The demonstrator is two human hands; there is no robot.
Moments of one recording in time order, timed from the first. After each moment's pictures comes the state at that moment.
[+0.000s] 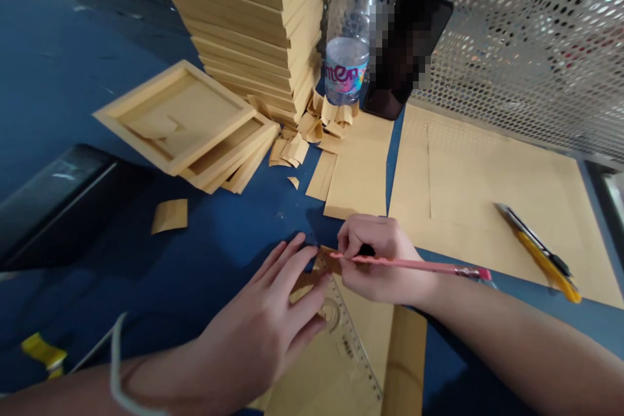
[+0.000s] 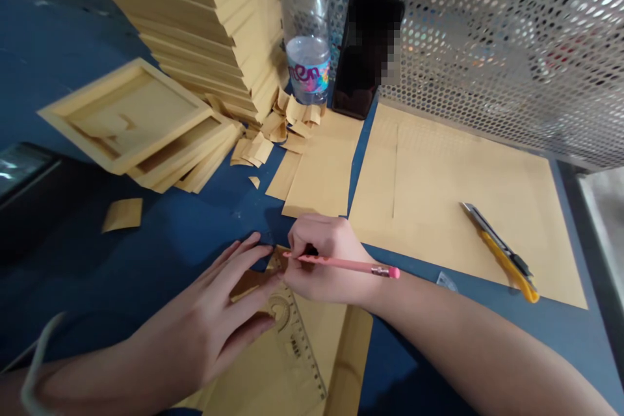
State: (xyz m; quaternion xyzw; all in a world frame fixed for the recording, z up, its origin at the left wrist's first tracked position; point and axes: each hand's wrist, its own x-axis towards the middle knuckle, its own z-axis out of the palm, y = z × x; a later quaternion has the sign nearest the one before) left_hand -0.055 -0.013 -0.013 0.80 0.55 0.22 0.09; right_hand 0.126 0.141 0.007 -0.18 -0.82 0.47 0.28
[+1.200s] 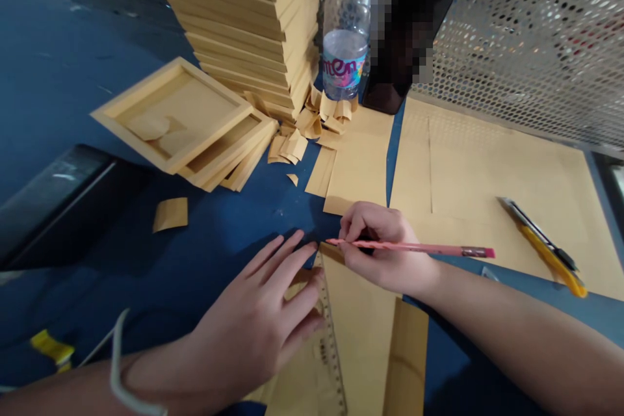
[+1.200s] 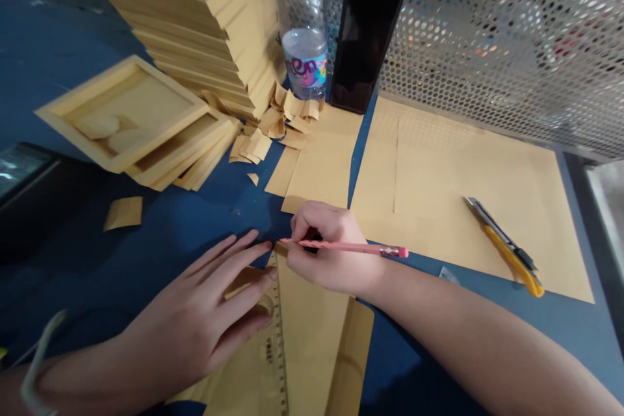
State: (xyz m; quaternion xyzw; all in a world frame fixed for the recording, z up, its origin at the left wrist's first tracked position) left_hand -0.063 -0.006 0.002 0.82 0.53 0.20 0.06; right_hand 0.126 0.144 0.006 -0.22 -0.79 0.49 0.30
